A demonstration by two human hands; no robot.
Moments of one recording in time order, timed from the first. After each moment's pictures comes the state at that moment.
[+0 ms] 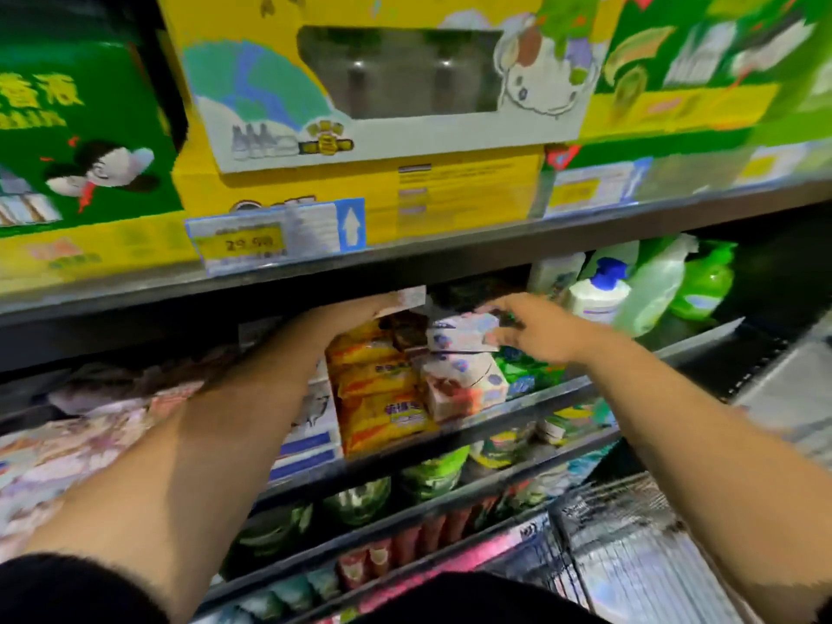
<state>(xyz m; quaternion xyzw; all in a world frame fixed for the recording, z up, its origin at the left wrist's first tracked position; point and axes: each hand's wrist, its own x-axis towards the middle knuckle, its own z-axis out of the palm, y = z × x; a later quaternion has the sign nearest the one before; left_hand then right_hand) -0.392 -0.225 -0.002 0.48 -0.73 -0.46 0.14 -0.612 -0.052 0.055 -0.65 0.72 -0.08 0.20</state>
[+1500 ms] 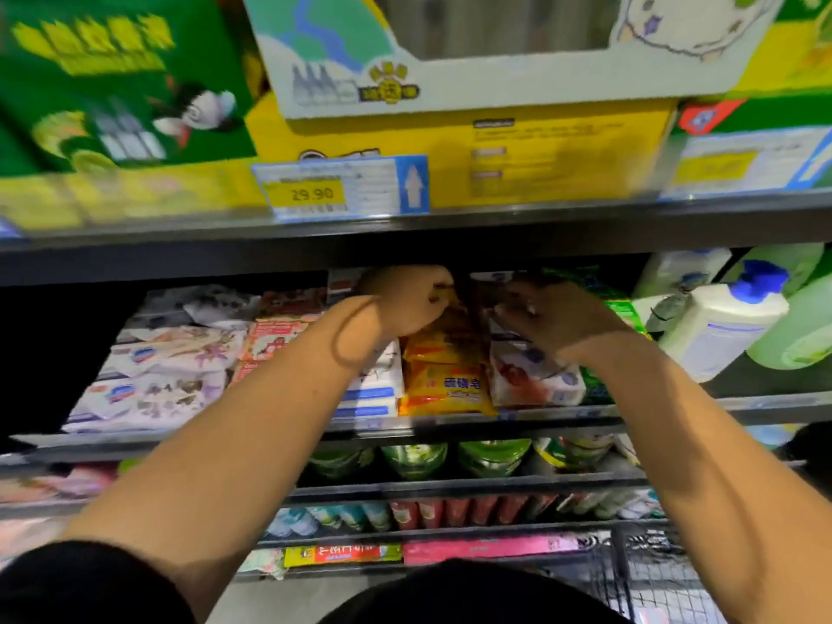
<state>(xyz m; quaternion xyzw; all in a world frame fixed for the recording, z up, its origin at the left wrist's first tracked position) -0.356 -0.150 0.040 0.48 -0.87 -0.07 0.06 -0.573 -0.097 0.027 -0.75 0.65 -0.07 0.11</state>
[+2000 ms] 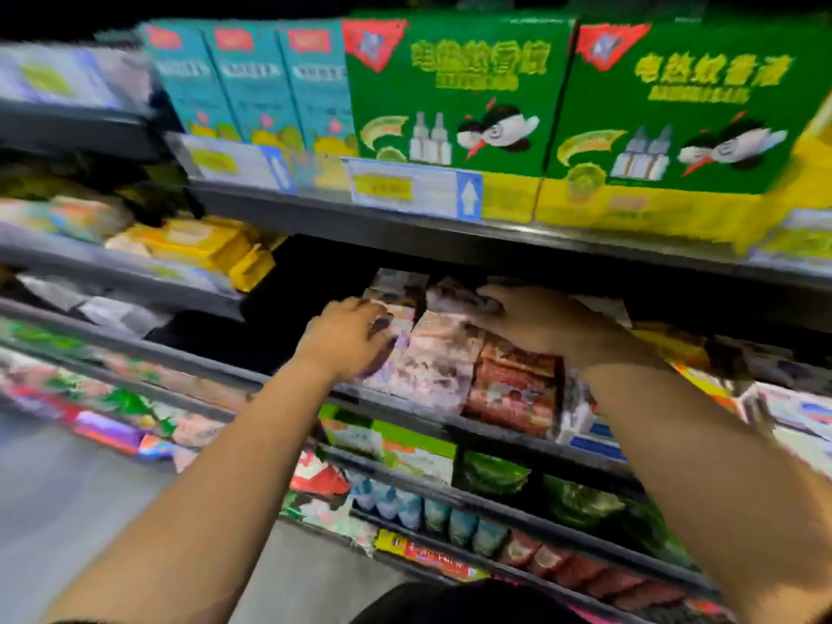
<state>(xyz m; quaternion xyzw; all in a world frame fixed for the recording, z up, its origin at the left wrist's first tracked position) 0.004 -0.087 -0.005 0.73 -0.67 -0.05 0.09 -0.254 -0.158 0.042 -0.86 0.49 -0.02 0.11</state>
